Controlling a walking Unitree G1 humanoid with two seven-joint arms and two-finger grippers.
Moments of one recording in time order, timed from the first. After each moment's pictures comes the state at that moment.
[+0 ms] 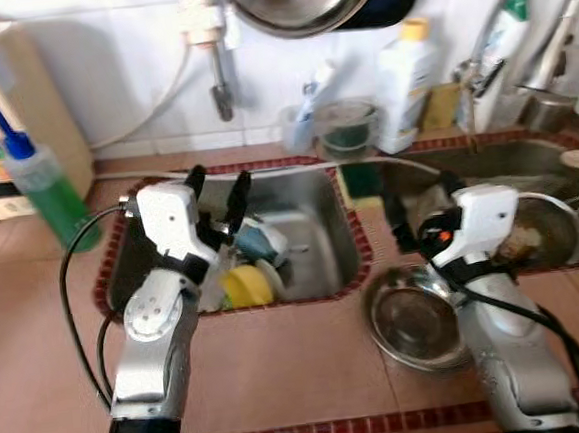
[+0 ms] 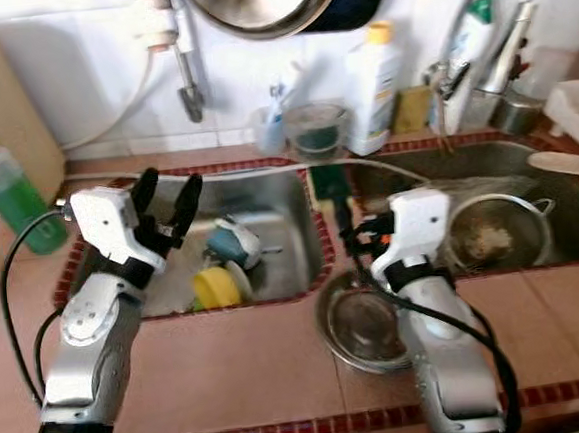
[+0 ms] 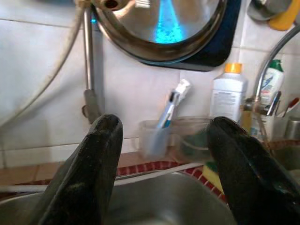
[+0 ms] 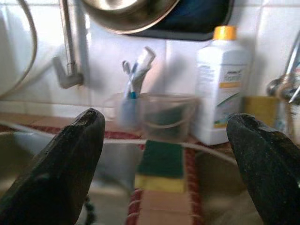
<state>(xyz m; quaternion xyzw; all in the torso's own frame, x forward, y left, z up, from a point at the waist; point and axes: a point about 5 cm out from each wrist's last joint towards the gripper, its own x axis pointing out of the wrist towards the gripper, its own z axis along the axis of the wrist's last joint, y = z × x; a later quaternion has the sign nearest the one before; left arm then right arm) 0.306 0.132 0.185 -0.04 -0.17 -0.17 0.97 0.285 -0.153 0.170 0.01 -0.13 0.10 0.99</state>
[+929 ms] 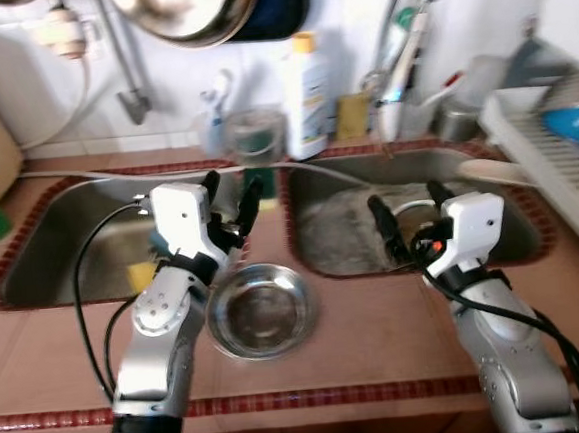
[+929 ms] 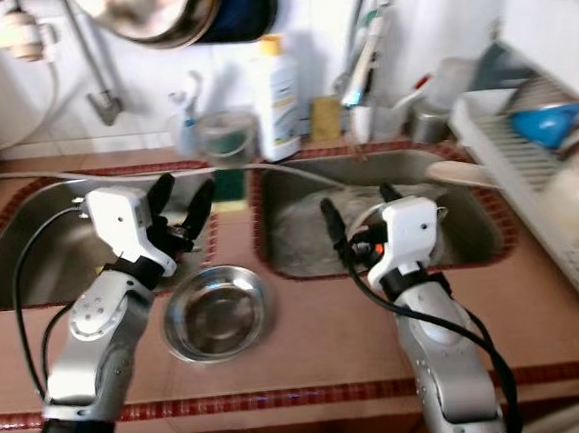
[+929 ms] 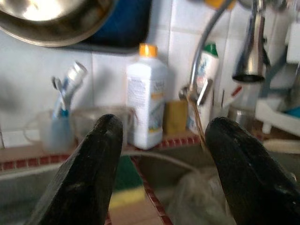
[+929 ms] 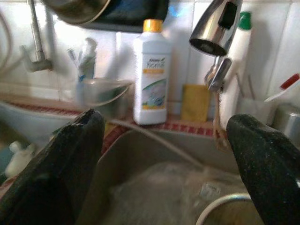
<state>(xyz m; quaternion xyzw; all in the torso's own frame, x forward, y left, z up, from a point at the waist) 0.309 0.124 0.176 -0.04 -0.11 -0.19 0.97 0.280 -0.152 0.157 0.01 -0.10 0.15 0.98</state>
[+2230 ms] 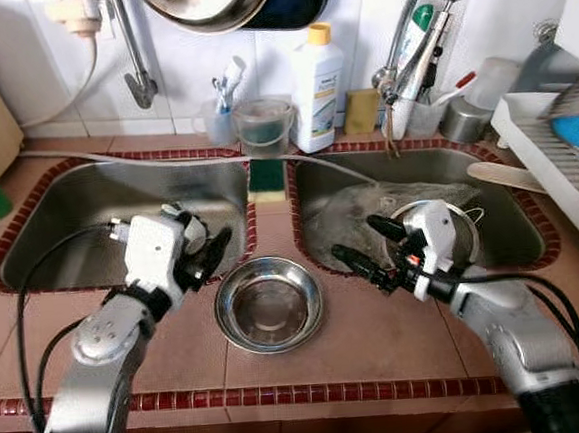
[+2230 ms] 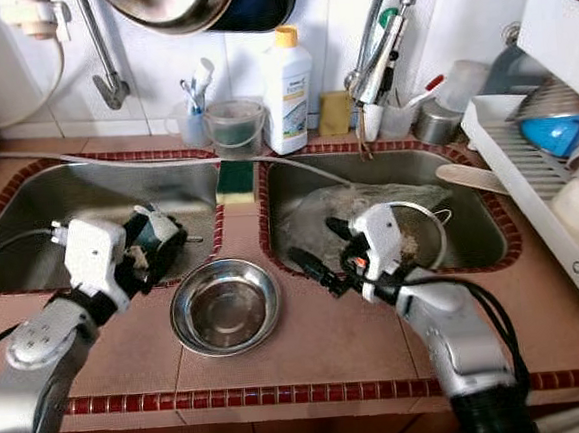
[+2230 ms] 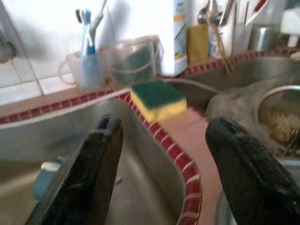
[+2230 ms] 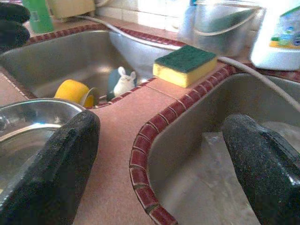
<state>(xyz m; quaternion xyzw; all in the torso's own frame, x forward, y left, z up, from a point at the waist) 0.284 0.174 0.154 0.08 -0.02 -0.21 0.97 0.307 -0.155 0.136 0.00 0.03 0.38 0.93</state>
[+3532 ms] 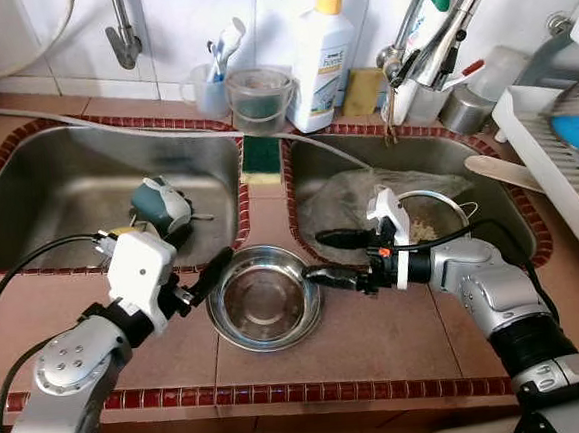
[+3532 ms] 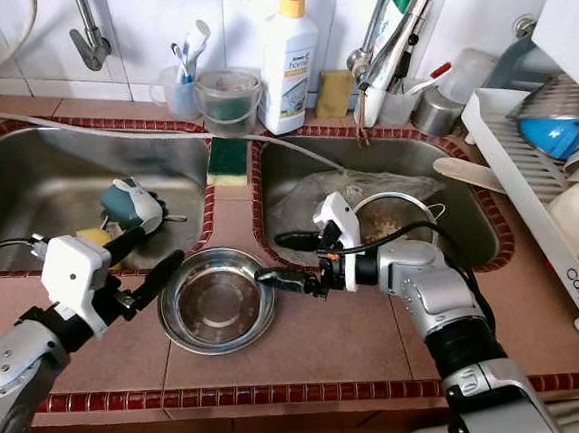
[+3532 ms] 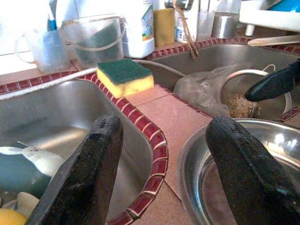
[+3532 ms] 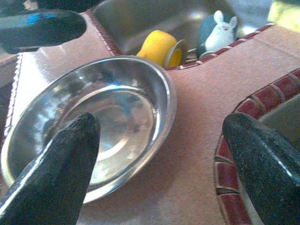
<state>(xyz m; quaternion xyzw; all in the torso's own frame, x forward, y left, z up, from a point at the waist) 0.251 0.181 0.169 0.10 -0.02 -0.28 0.96 0.329 -0.128 0.140 0.03 0.12 0.58 0.80</state>
